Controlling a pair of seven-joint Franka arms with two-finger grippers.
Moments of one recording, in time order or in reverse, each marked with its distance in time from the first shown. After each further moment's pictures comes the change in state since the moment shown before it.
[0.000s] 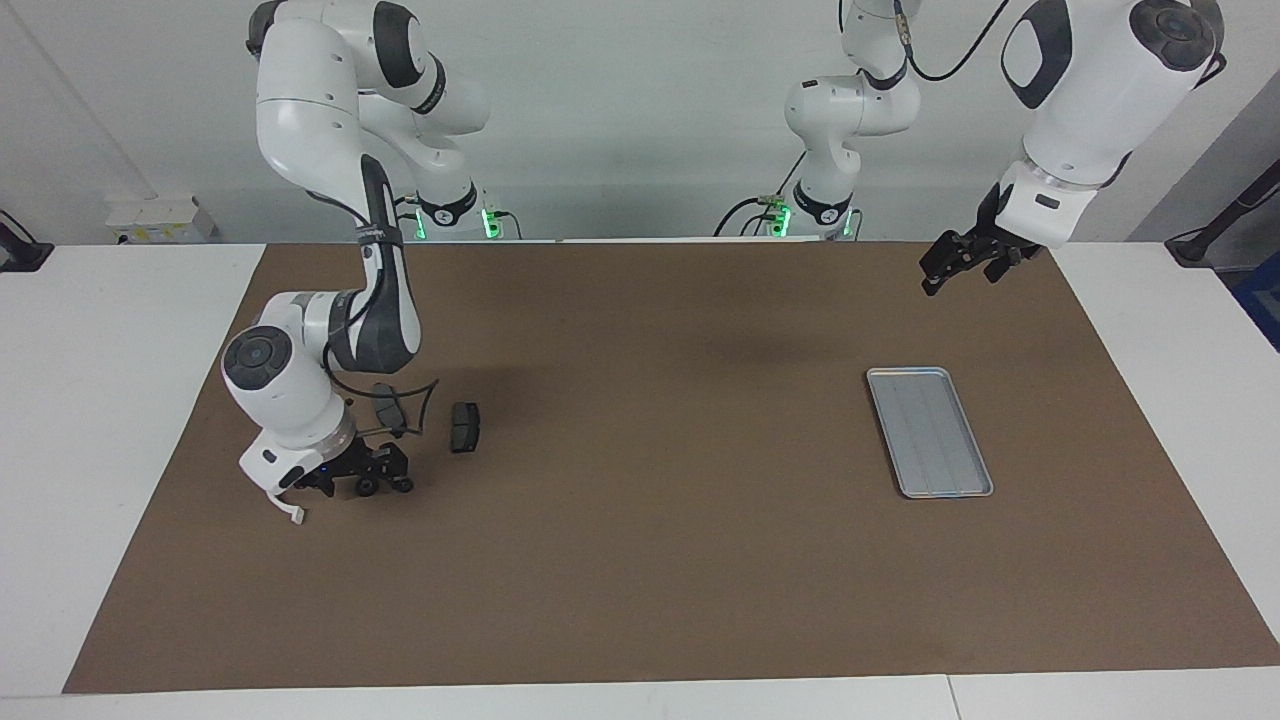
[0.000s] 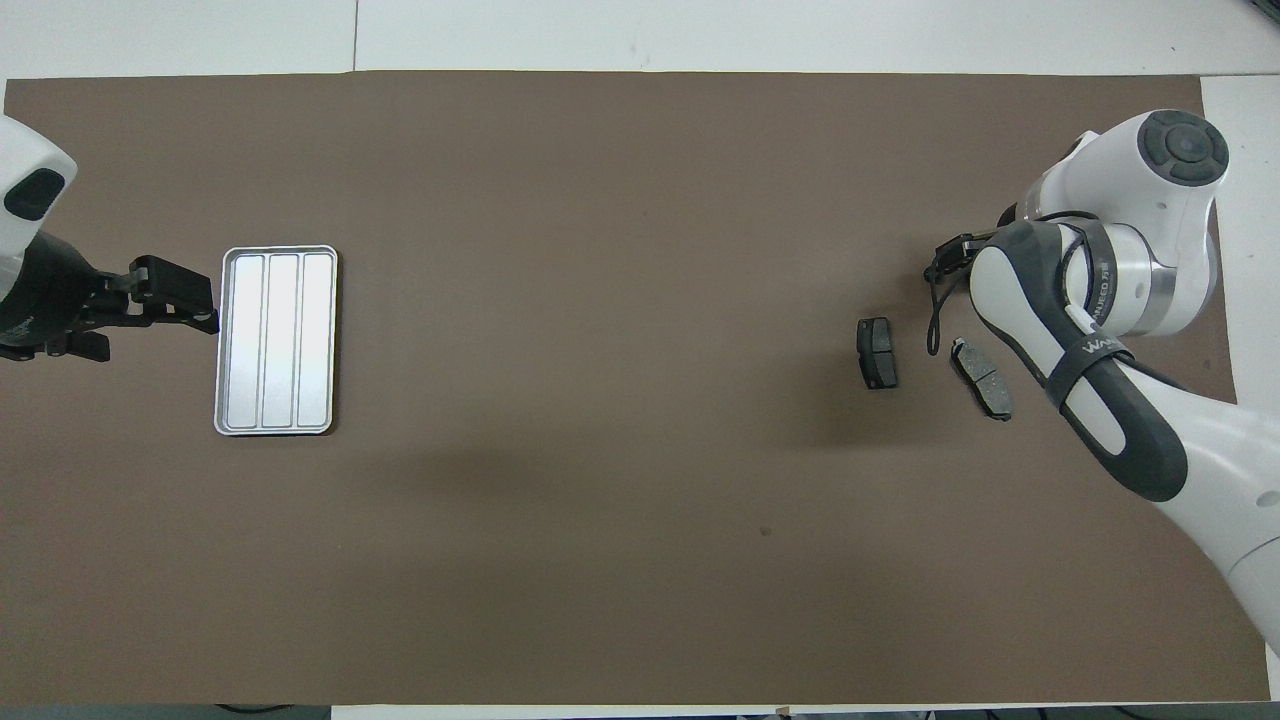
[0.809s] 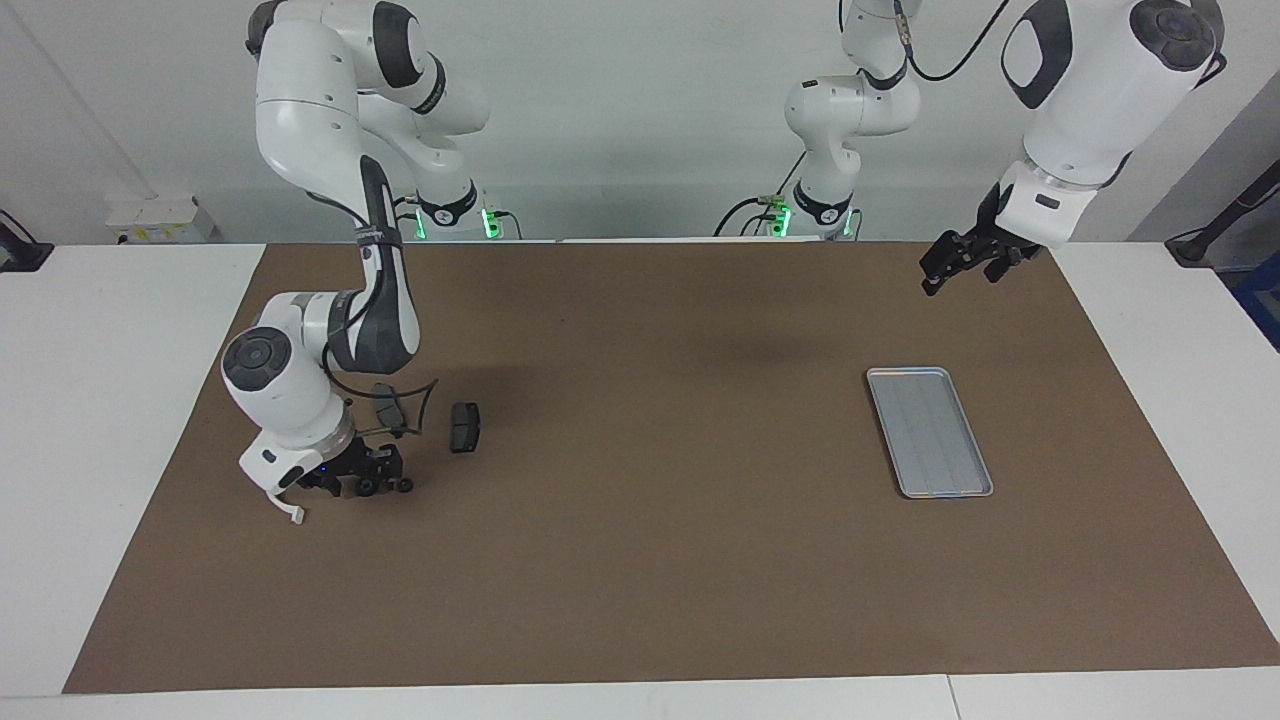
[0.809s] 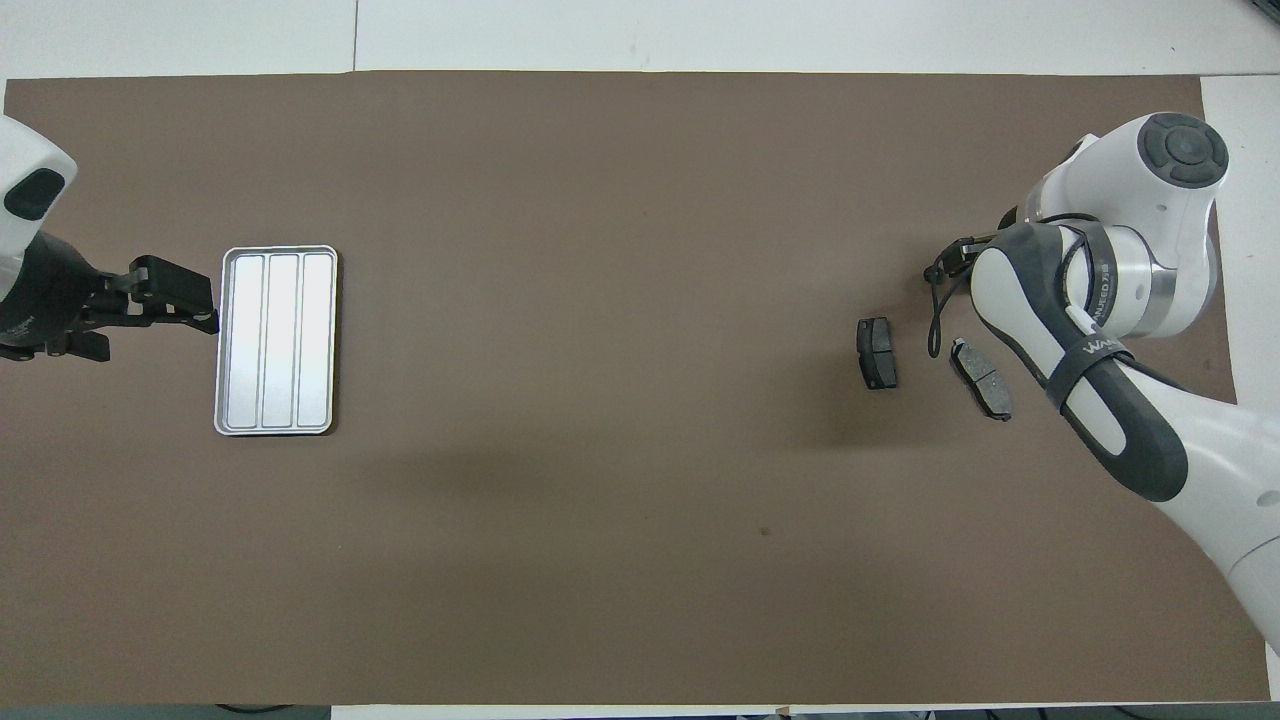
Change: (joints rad) left arm 0.000 0.000 0.000 0.000 0.000 0.000 0.000; right arm -0.002 0.000 -0.001 -0.009 0.000 0.000 0.000
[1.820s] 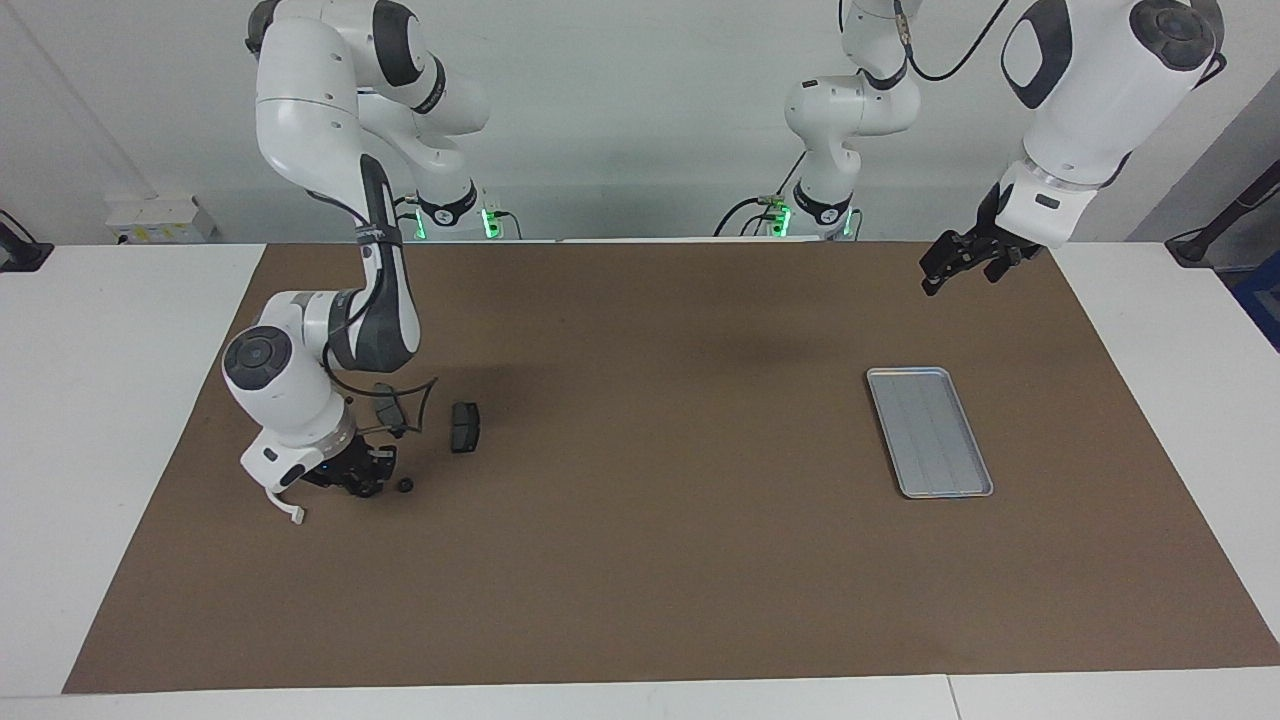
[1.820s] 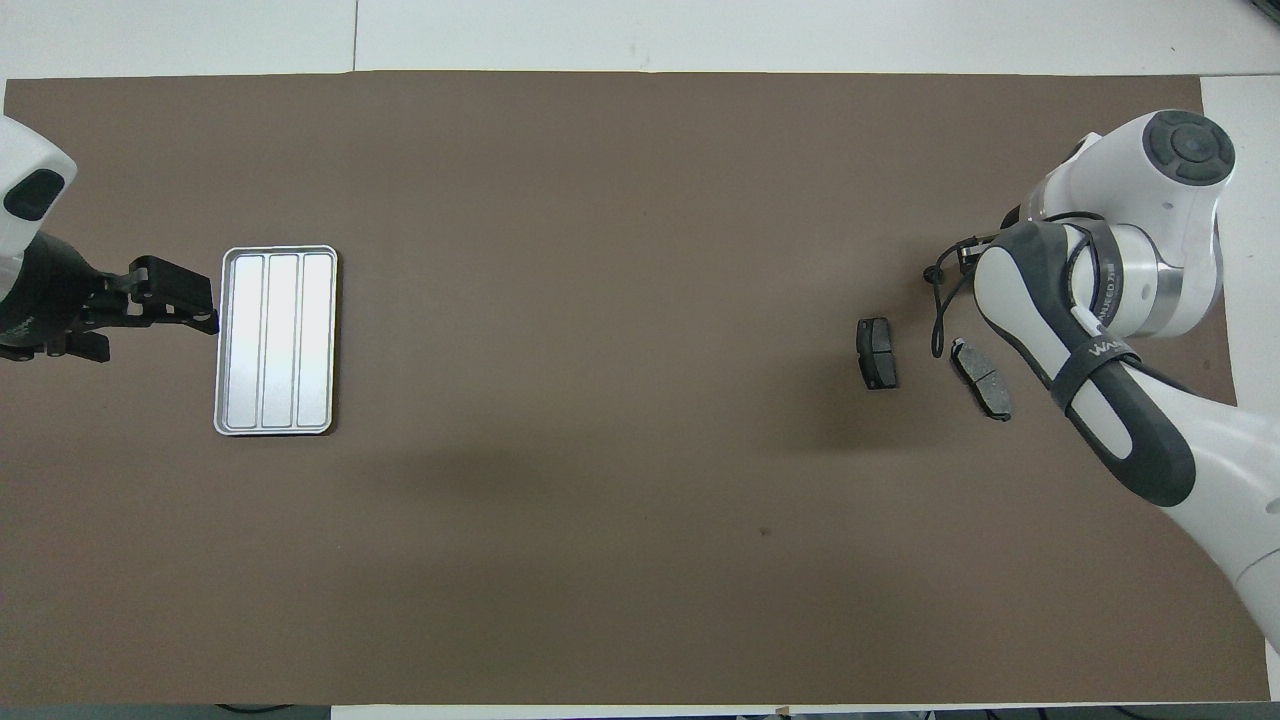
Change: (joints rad) left arm 0.000 0.000 0.000 0.000 0.000 0.000 0.000; right arm 0.002 -0.022 0.001 0.018 0.001 -0.040 -0.006
